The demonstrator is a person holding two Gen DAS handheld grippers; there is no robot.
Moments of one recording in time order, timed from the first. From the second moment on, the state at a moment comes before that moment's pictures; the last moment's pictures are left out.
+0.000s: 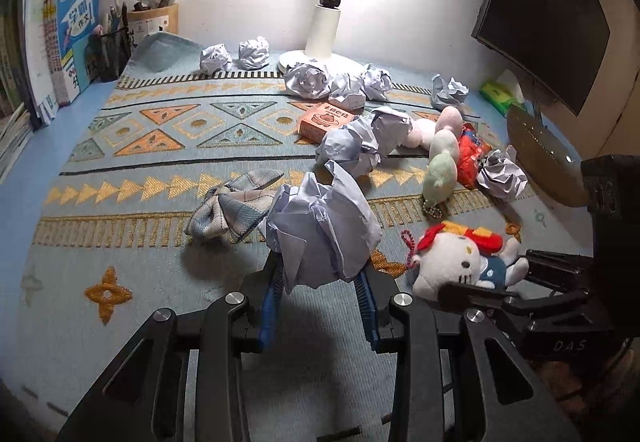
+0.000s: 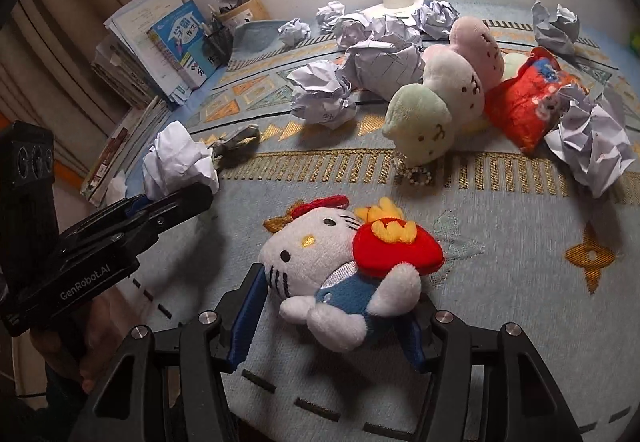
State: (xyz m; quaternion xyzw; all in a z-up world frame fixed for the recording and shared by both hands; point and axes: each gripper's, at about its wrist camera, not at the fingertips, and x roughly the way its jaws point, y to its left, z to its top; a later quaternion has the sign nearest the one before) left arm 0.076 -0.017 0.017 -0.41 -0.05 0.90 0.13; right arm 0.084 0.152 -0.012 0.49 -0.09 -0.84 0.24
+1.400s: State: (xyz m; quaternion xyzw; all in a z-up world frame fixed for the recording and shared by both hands) left arm -0.020 0.361 0.099 -0.35 0.06 0.86 0.37; right arm 0.096 0.494 0.108 0.34 -0.19 -0.90 -0.18
